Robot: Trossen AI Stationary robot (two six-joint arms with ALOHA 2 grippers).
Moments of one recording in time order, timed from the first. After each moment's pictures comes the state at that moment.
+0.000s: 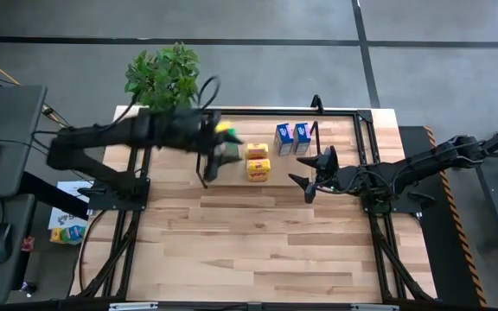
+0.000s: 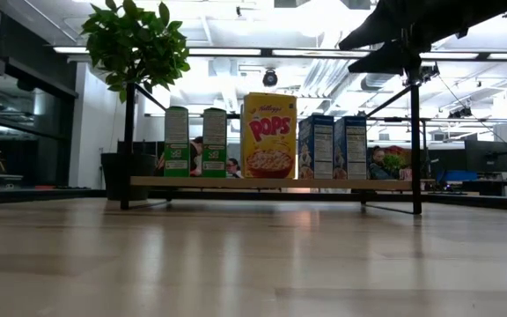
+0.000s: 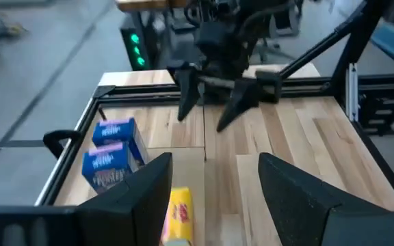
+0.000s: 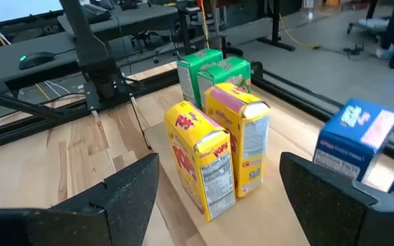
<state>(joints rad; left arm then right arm) 0.06 1.33 1.48 -0.58 0.01 0.09 0.24 0.98 0.54 0.14 0.64 0.34</state>
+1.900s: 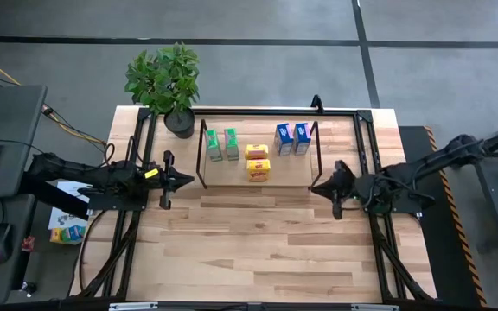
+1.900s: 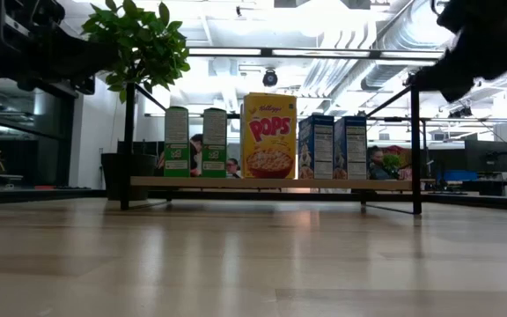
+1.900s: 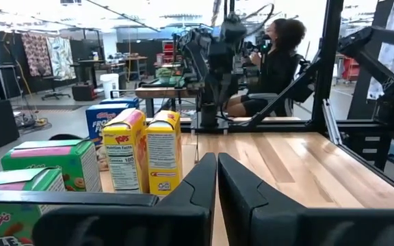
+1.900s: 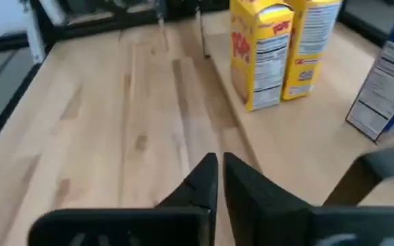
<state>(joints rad) -0.14 0.25 0.01 0.31 -0.19 0.05 0.37 0.62 0.34 -0.18 0.42 0.34</state>
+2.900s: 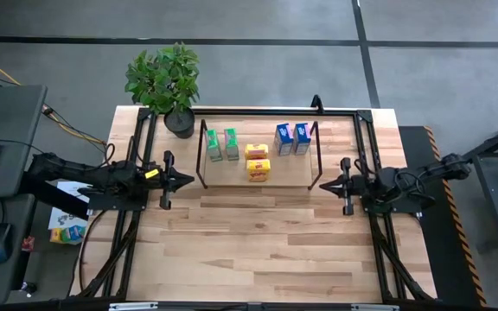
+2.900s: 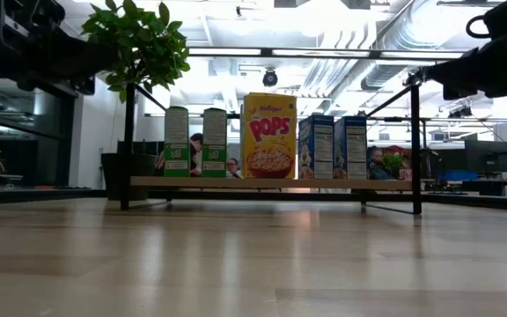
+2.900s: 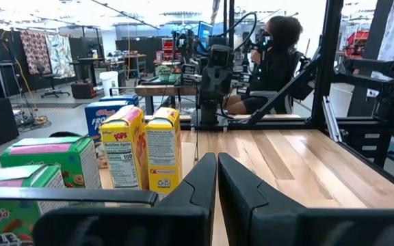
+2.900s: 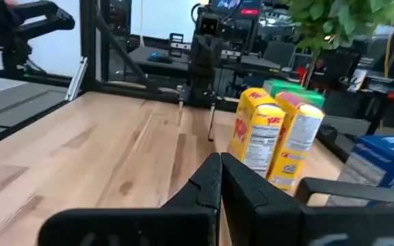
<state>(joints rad) -0.14 0.25 0.01 0.31 -0.19 0.05 0.29 0.07 0.02 0.04 0.29 -0.16</state>
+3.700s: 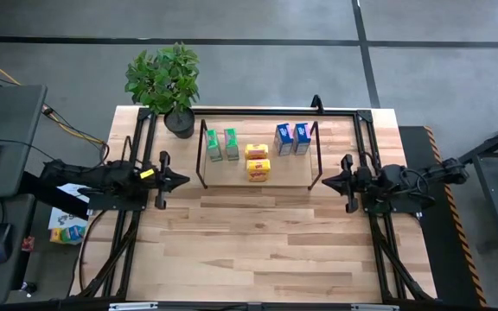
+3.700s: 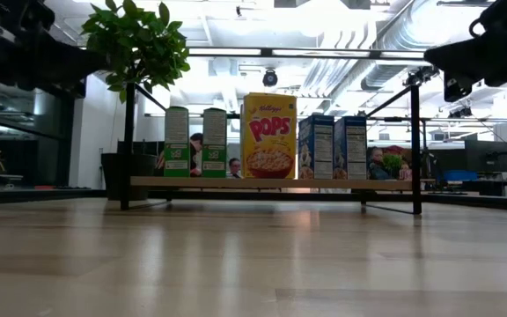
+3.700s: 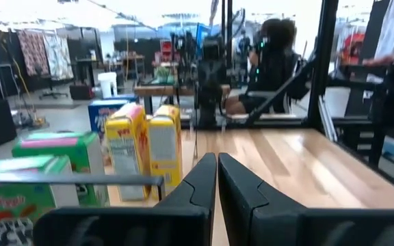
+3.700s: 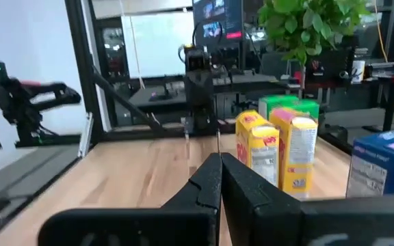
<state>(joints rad) -0.14 0.00 0.01 0.05 -0.19 0.05 0.24 0.00 0.01 0.09 0.26 0.03</state>
